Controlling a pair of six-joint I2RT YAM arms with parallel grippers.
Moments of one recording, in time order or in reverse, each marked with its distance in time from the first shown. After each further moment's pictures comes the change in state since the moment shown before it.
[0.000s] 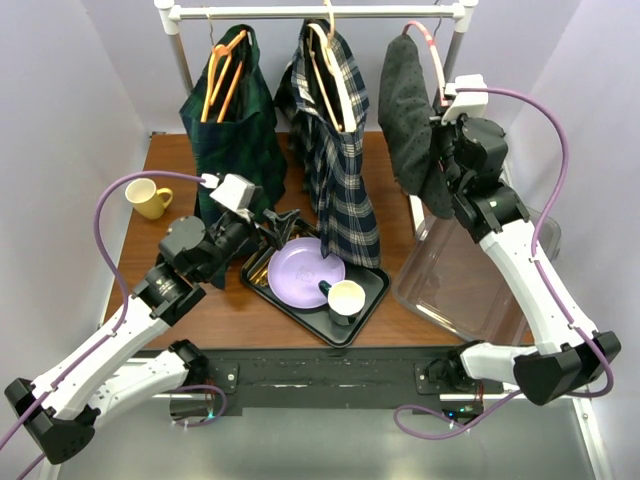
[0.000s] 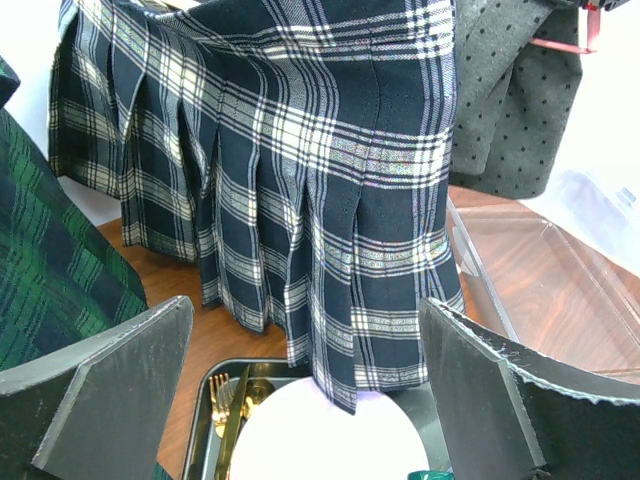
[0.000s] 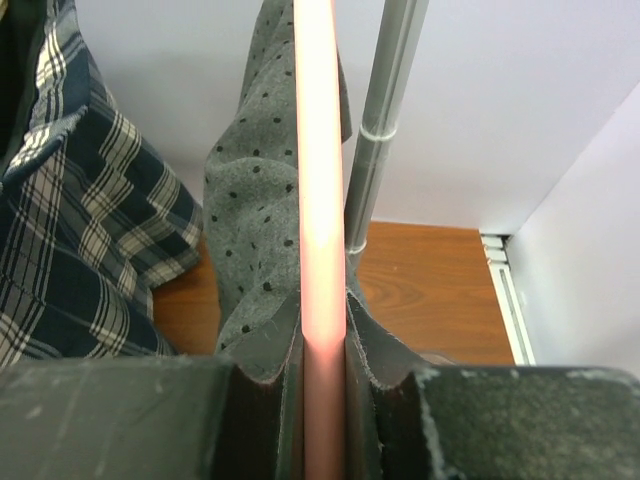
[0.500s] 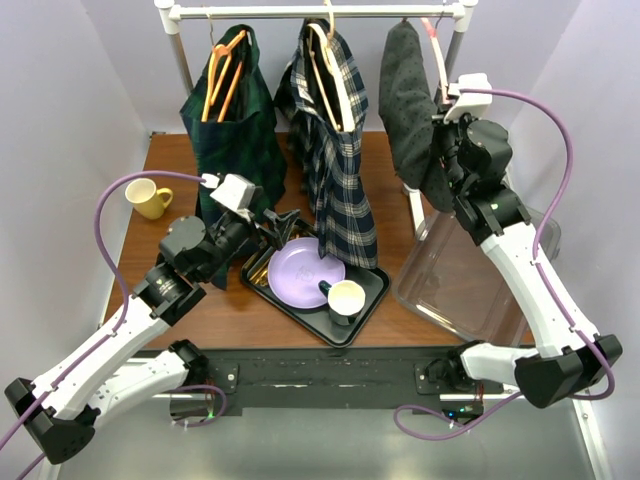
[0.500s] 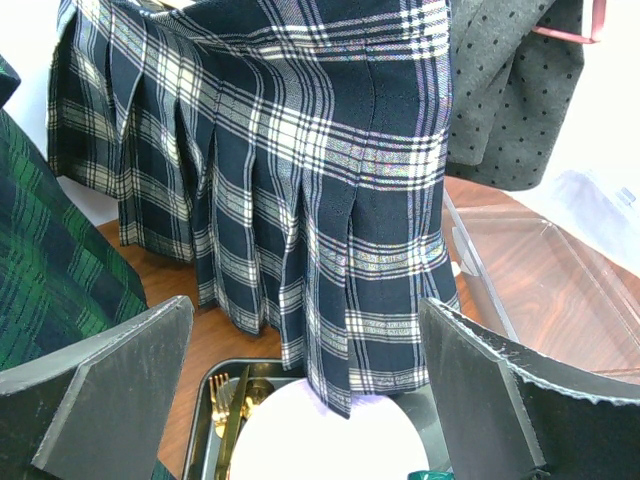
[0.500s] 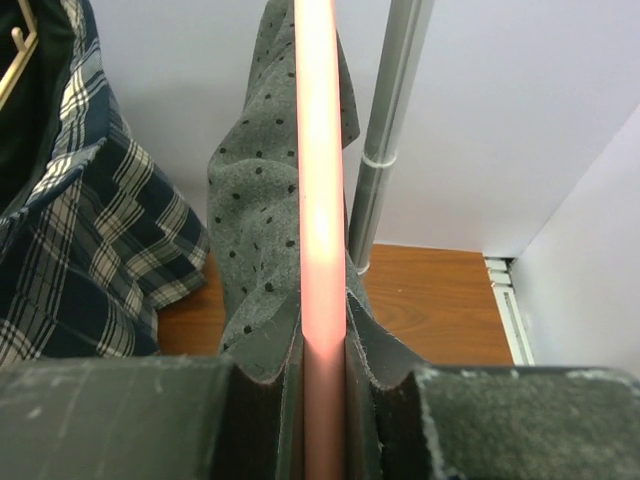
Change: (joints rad) left arm 0.000 0.001 0.000 0.000 0.001 0.000; right arm 0.000 -0.015 -0.016 0.065 -0.020 -0.011
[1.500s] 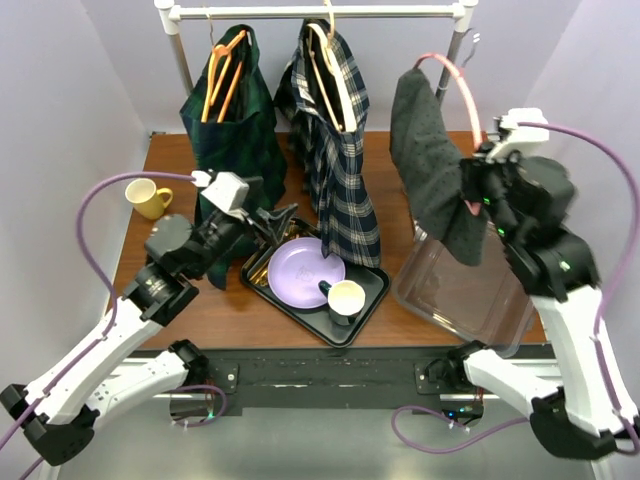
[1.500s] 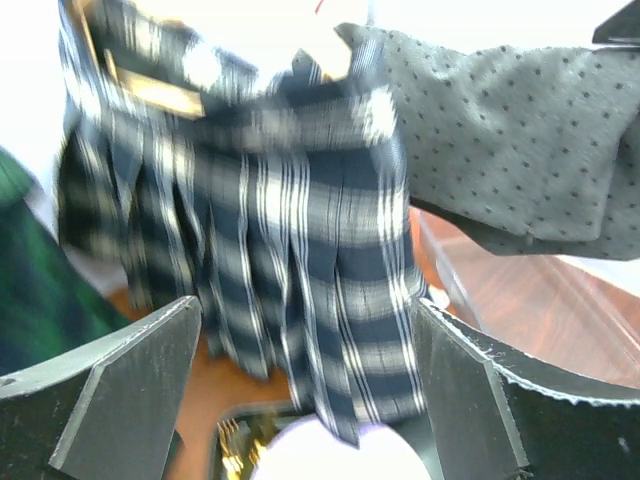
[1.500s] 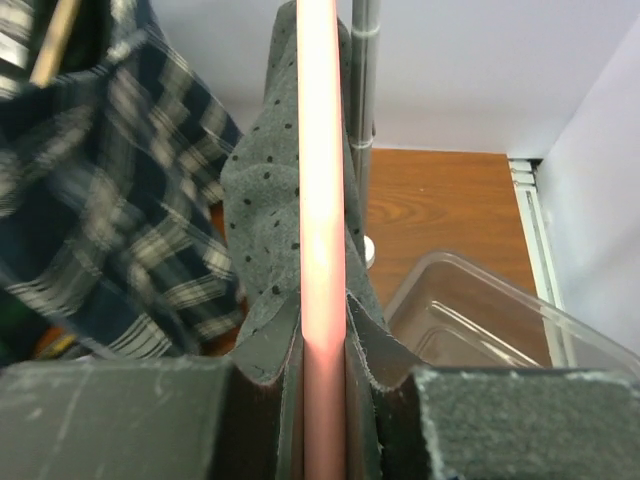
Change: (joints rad) left arm 0.000 -0.015 0.064 0.000 0.066 0.056; right arm 0.000 -0.262 0.091 -0.517 -0.055 0.168
